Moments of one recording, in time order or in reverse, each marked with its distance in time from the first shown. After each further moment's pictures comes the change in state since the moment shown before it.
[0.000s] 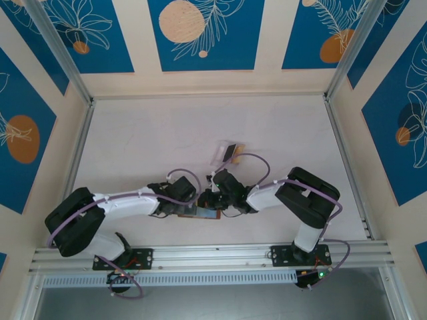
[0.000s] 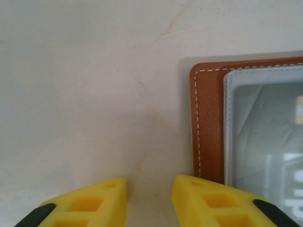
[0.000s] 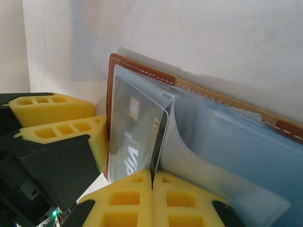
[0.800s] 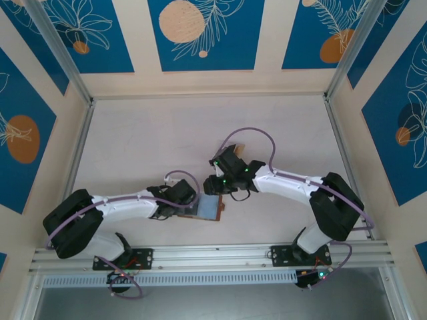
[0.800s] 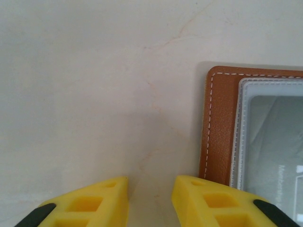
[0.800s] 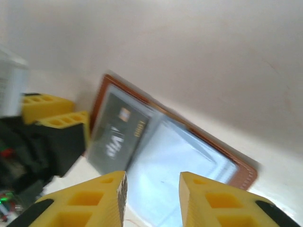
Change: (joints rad) left arm -0.022 -0.021 -0.043 0.041 -0.041 -0.080; right arm -0.076 -0.190 0.322 -0.823 0.149 -0.377
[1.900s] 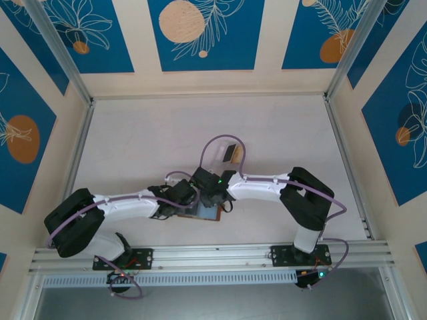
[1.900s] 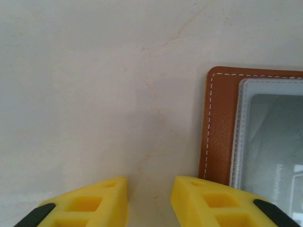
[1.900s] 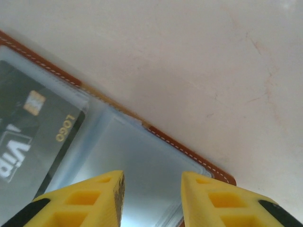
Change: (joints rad) left arm -0.002 0.014 0.005 -0.002 -0.003 0.000; right arm 0.197 0.216 0.123 -0.142 0.397 -0.033
